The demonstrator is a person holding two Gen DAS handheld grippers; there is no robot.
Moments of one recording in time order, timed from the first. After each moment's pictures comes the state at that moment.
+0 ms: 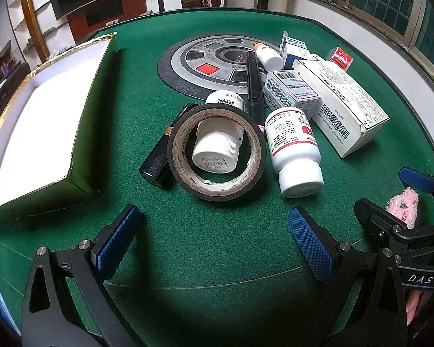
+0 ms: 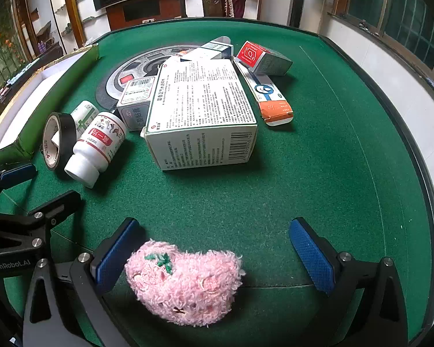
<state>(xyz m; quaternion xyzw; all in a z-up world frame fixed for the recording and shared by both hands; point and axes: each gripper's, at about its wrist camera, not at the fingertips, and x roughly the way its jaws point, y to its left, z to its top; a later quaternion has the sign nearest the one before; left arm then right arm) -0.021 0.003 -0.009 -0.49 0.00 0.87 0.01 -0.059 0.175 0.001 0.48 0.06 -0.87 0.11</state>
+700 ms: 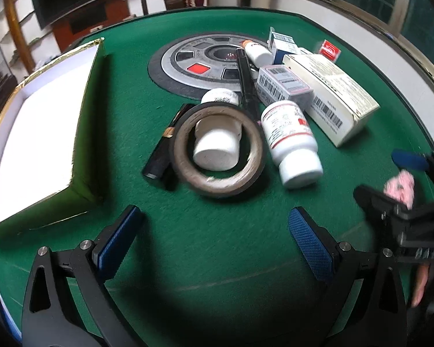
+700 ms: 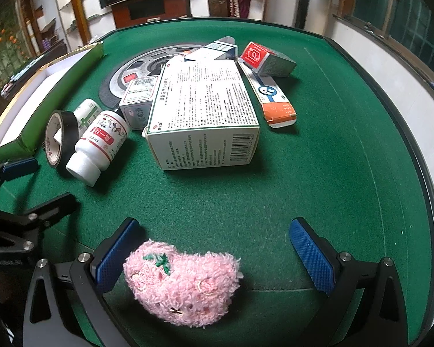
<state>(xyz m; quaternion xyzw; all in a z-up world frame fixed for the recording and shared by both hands) -0.022 -0.010 -0.006 -0.49 0.02 0.87 0.06 -0.063 0.177 0.001 0.48 0.07 -0.86 0.13</state>
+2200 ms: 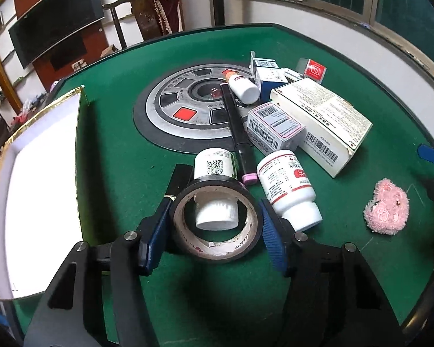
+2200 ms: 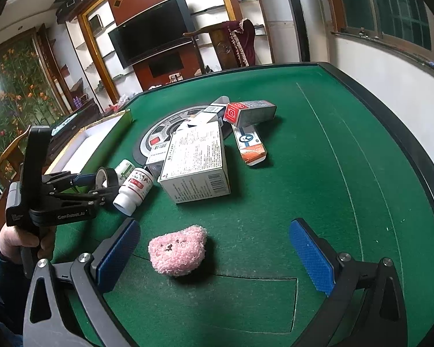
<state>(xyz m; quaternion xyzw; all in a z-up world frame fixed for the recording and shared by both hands) -0.054 -0.005 0.015 -0.44 0.08 0.89 0.10 -0.017 0.252 0.049 0.37 -0.05 -0.90 0.20</state>
